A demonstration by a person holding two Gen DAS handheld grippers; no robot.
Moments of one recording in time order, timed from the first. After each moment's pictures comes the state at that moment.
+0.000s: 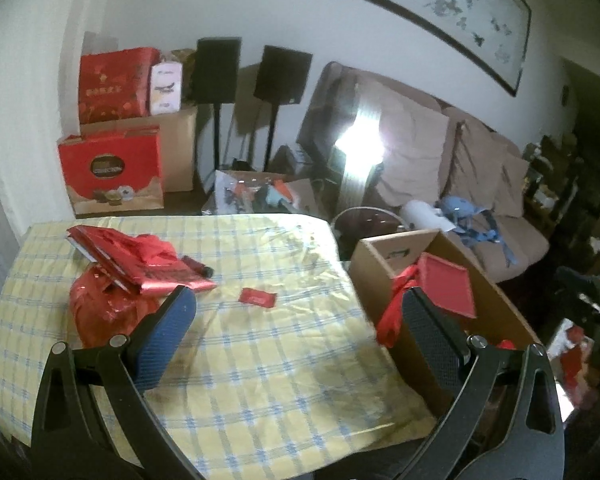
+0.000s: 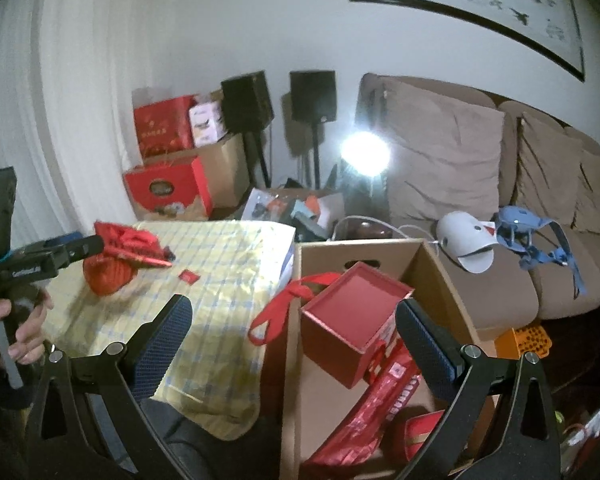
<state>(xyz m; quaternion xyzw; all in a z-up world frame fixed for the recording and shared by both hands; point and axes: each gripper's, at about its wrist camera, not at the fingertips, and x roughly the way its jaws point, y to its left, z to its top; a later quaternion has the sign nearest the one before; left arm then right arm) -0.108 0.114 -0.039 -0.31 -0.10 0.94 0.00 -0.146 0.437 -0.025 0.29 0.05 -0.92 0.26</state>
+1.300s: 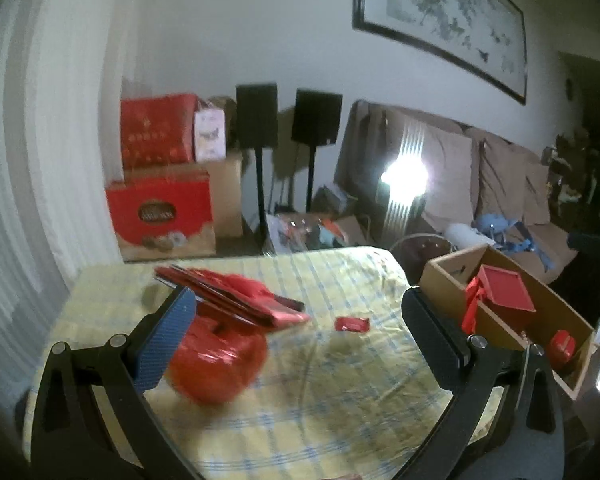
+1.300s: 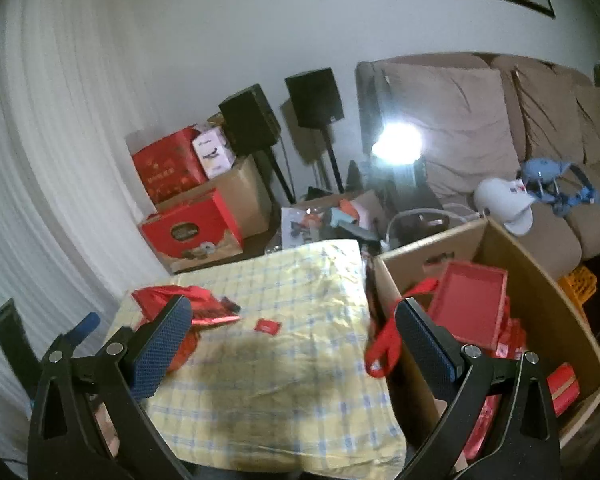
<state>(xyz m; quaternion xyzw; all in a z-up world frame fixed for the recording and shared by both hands) -0.071 0.034 -0.044 -0.23 -0.05 0.97 -0.04 -0.152 0.330 0.002 0.30 -0.07 -0.92 0.24</state>
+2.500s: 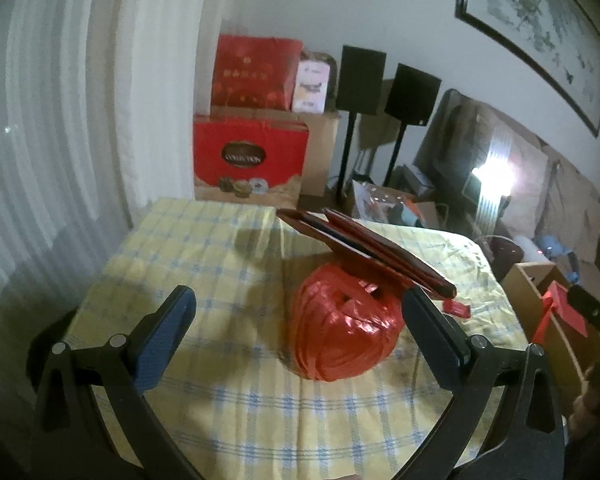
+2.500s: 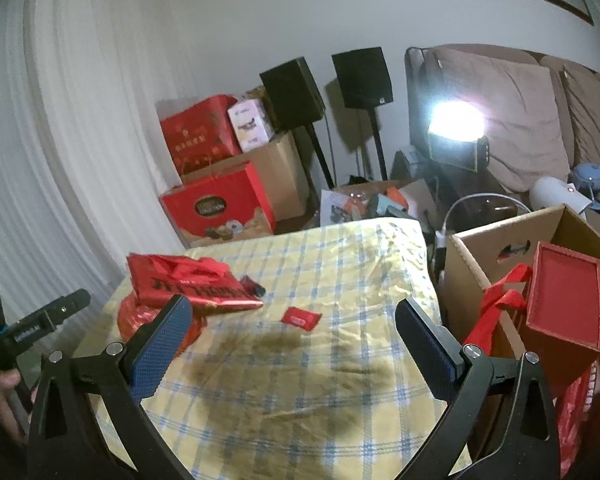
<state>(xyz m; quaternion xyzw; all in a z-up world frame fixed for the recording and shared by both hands) -0.068 -0.072 -0.094 -0.29 -0.14 0.94 -0.14 -0.183 0.268 -0.098 0.29 -0.05 -0.91 0.31</state>
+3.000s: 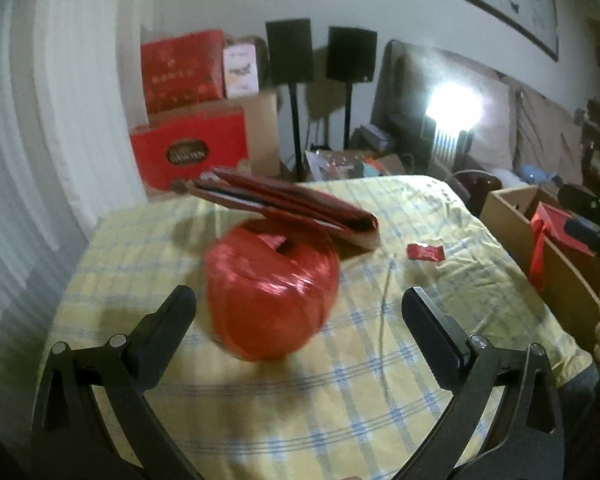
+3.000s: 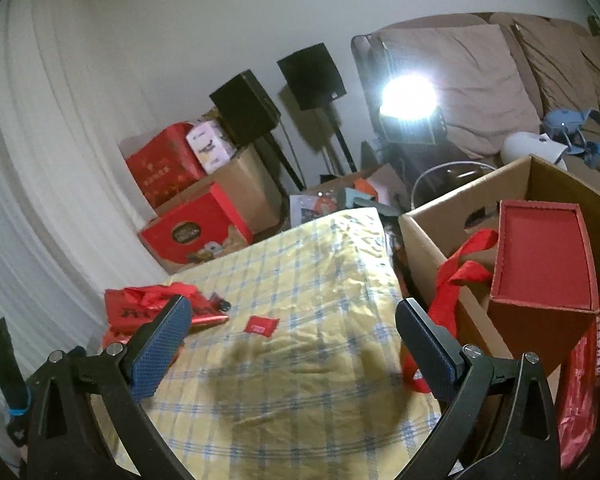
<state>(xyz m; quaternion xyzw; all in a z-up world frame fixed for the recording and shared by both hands) -0.092 0.003 -0.124 -0.33 -0.03 0.94 -0.09 -0.206 0.318 -0.116 0.30 -0.14 -0.91 0.26</state>
